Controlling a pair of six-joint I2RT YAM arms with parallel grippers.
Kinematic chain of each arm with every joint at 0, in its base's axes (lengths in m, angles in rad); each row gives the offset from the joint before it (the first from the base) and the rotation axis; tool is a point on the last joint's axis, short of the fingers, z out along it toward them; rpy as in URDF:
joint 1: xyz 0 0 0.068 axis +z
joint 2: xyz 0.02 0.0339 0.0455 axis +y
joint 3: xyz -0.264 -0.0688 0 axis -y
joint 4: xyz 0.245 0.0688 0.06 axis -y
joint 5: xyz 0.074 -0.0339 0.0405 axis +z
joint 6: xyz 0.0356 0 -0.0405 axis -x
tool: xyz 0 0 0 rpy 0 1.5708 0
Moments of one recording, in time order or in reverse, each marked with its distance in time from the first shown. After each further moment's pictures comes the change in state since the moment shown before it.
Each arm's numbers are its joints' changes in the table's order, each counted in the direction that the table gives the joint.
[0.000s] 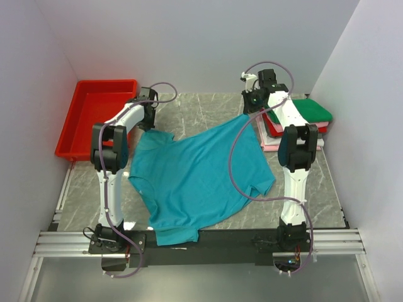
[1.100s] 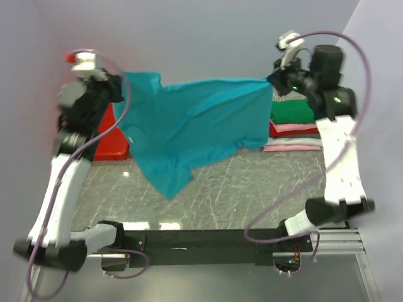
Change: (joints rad) left arm 0.013 -1.081 -0.386 0.413 -0.212 0.115; right arm 0.008 -0.754 -0.066 -0.098 0.080 0.078
